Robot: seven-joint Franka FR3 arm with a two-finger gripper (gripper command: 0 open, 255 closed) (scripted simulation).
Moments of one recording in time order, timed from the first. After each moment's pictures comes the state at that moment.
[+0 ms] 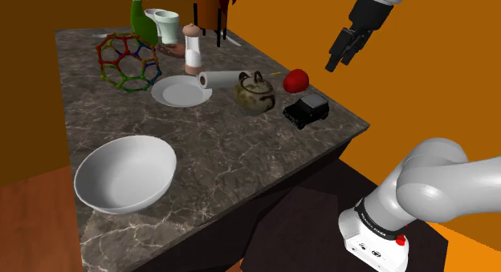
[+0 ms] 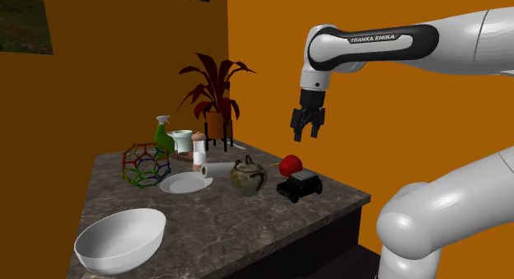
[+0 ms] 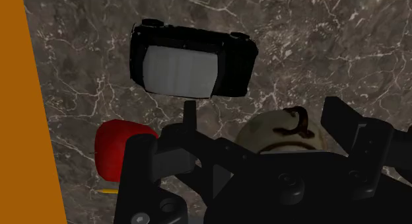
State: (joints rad) arm -0.01 -0.81 -0.06 -2.34 -0.02 1.64 -0.04
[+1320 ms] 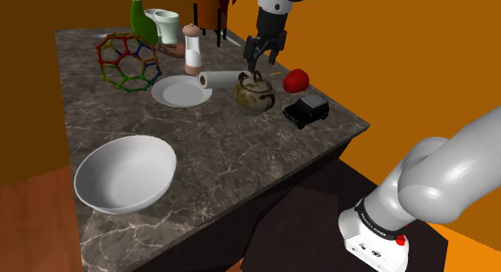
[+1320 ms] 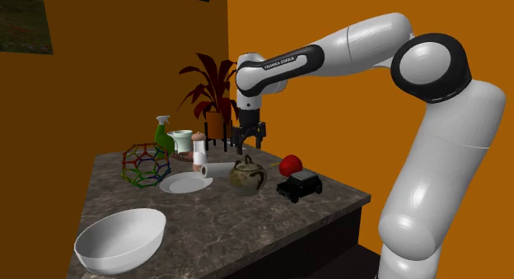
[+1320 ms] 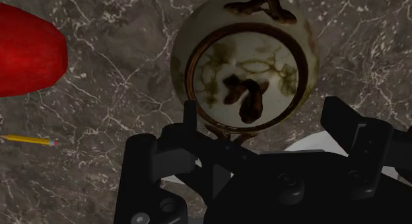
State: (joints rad) arm 0.04 -0.19 0.09 -2.00 -0.03 1.86 0.13
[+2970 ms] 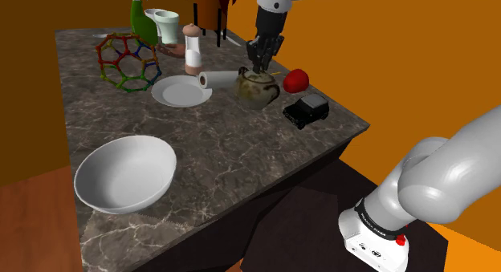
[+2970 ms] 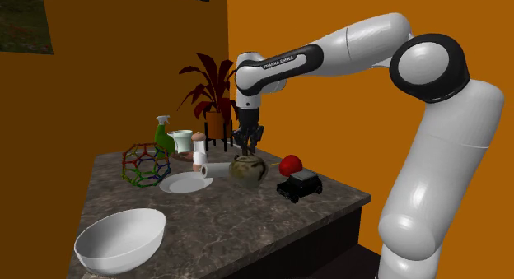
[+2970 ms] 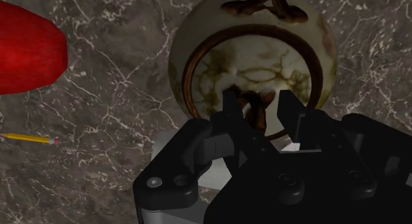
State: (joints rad) arm 0.04 -0.18 0.09 -1.98 -0.03 1.85 0.13
